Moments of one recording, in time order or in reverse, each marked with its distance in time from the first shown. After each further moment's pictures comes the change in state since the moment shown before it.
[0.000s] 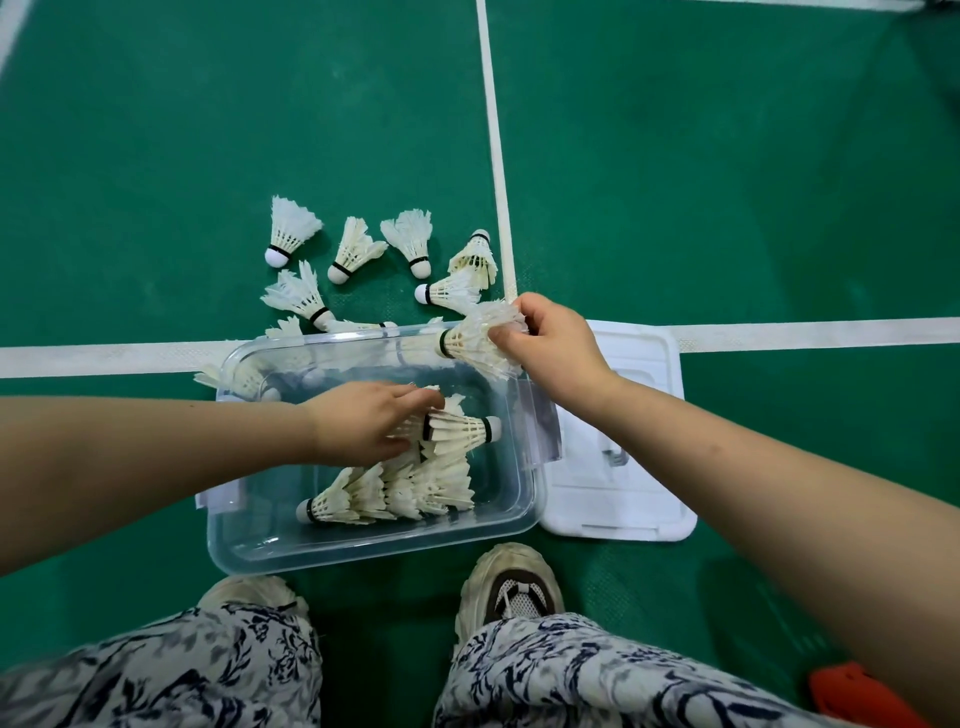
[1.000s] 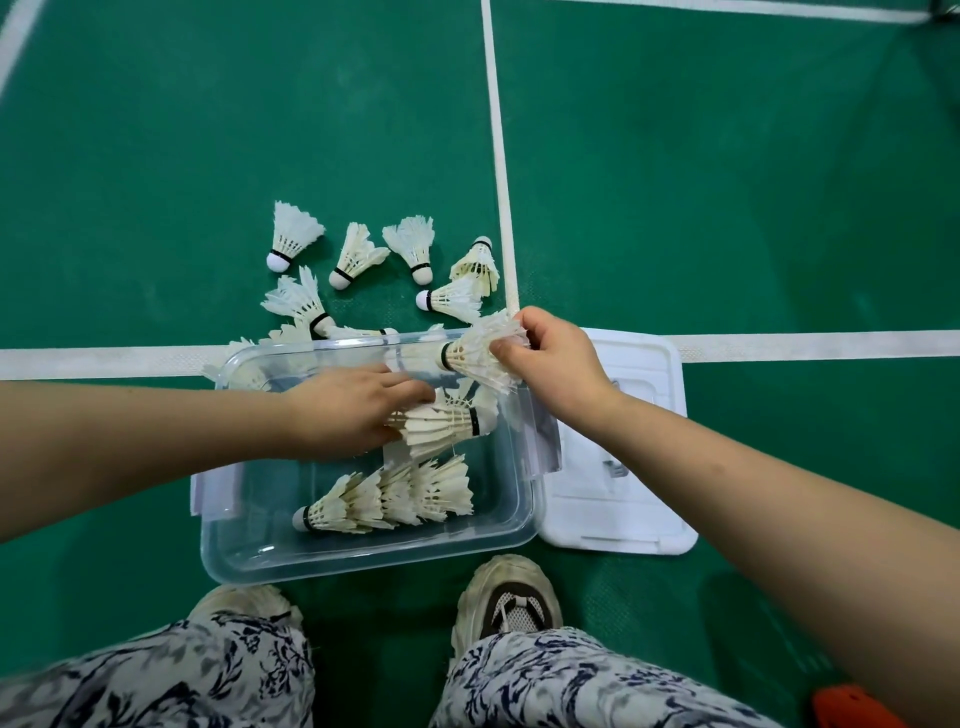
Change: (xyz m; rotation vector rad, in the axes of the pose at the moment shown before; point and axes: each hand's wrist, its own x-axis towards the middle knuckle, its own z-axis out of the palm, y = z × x) left_hand -0.005 0.005 -0.031 0.096 0.028 -0.037; right_hand 0.000 0.005 0.002 -0.020 -0.004 -0.006
